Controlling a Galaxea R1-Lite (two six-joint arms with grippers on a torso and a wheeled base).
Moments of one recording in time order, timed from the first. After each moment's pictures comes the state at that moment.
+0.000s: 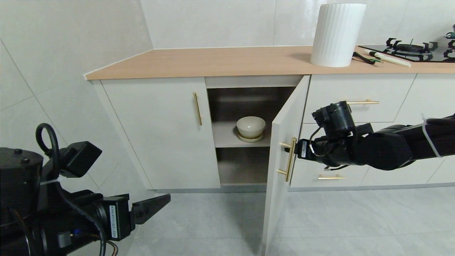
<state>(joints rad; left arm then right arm) -0.53 1.20 -0.58 -0.09 0.13 -0.39 0.46 1.98 -1.24 -0.11 -0.18 0.46</state>
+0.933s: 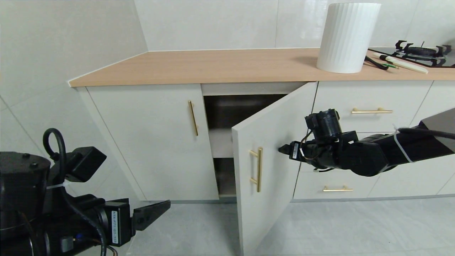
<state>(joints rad) -0.53 1.21 -0.57 -0.07 0.13 -0.37 0.47 2.06 -1.25 -0.24 -0.19 0.50</state>
